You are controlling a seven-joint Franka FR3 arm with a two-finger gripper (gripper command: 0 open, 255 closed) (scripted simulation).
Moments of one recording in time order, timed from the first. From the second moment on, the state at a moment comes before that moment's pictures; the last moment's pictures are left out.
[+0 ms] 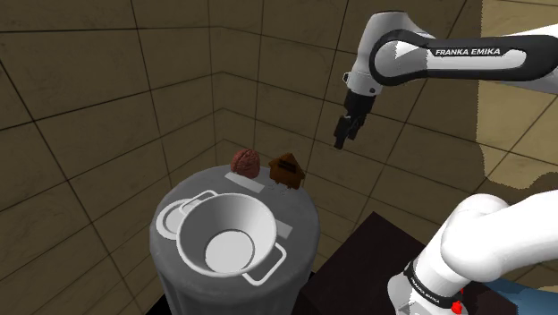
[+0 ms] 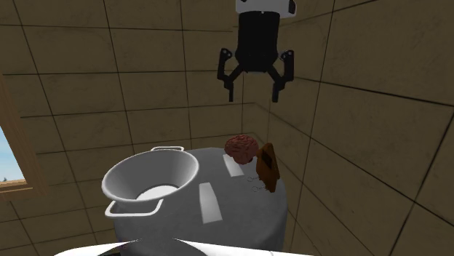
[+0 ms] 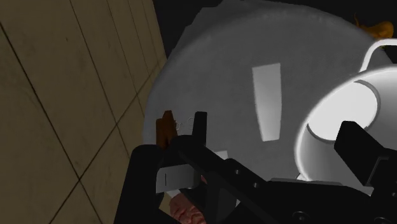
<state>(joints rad) -0.03 -0.58 0.00 -2.38 0.02 1.79 -0.14</state>
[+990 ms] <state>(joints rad) -0.04 -0.04 -0.10 -2.14 0.05 2.11 -0.40</state>
